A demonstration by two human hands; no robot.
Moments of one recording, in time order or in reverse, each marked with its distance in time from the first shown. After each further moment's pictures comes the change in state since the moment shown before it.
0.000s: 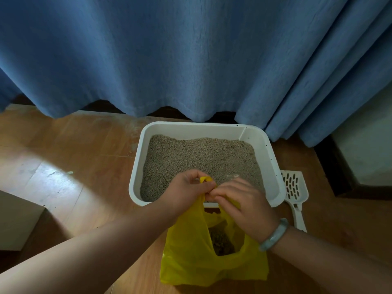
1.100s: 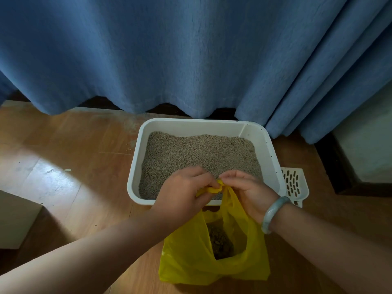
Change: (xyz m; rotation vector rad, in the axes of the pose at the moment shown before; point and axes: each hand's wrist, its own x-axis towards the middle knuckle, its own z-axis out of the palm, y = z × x) left_hand 0.000 -0.015 -0.013 1.002 0.072 0.810; right_hand 0.021 0.008 -0.004 1.176 -0.022 0.976
